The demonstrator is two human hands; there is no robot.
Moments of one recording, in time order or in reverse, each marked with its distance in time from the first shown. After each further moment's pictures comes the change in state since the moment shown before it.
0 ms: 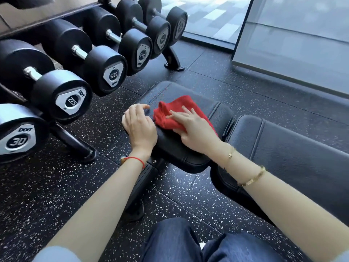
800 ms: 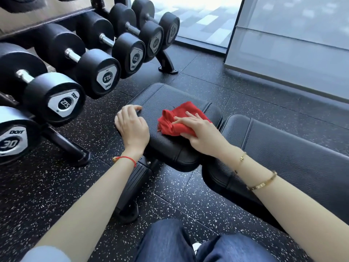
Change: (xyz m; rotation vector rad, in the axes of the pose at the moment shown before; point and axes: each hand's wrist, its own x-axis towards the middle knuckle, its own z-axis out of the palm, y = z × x) left_hand -0.001 0.000 -0.001 0.013 -0.016 0.005; right_hand -0.032 0.030 -0.016 0.080 0.007 -0.038
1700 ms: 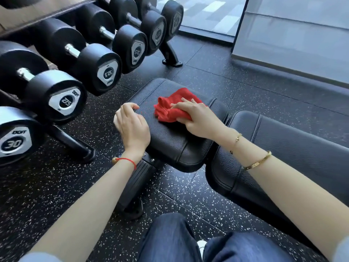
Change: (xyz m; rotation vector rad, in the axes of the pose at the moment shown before) left_hand -0.002 0.002 0.001 -0.030 0.028 -0.032; right_hand 0.046 0.016 -0.001 -0.032 -0.046 -0.002
